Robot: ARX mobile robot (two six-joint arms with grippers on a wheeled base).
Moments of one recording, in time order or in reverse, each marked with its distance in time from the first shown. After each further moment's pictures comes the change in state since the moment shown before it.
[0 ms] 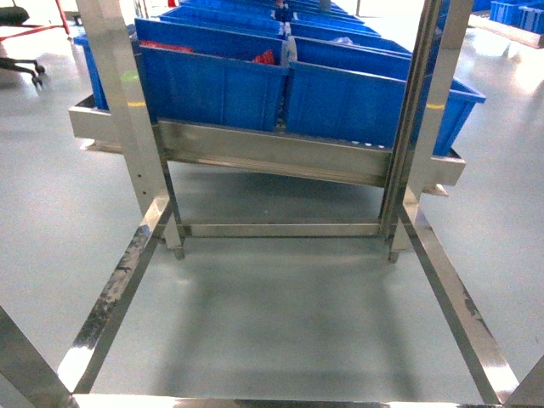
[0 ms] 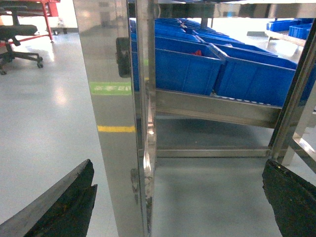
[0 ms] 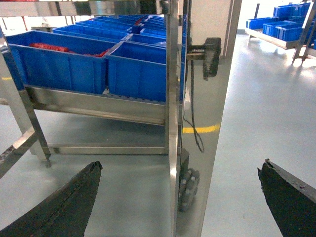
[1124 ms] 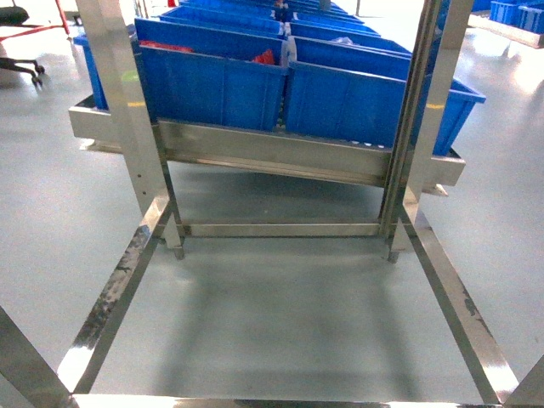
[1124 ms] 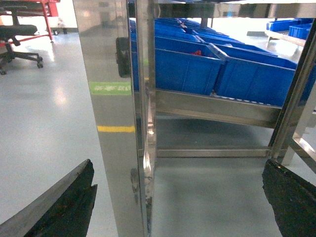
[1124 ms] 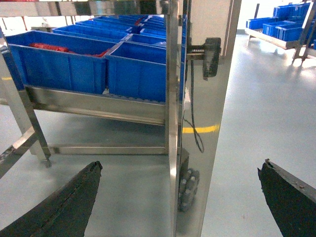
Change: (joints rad) left arm 0.000 0.000 0.000 0.000 0.000 0.000; right arm 0.000 0.000 0.000 0.000 0.000 0.000
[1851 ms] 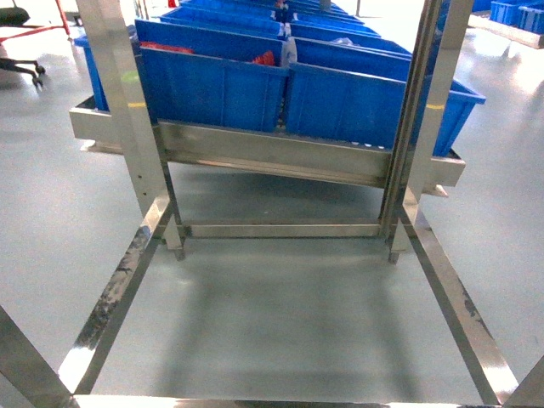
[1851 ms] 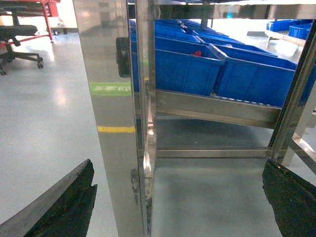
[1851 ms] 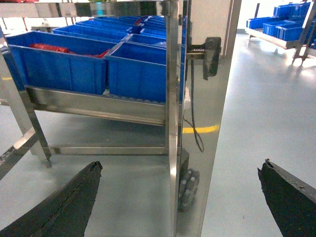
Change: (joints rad) left arm 0.000 0.000 0.000 -0.001 0.000 0.000; right arm 0.000 0.000 0.000 -0.002 0.000 0.000
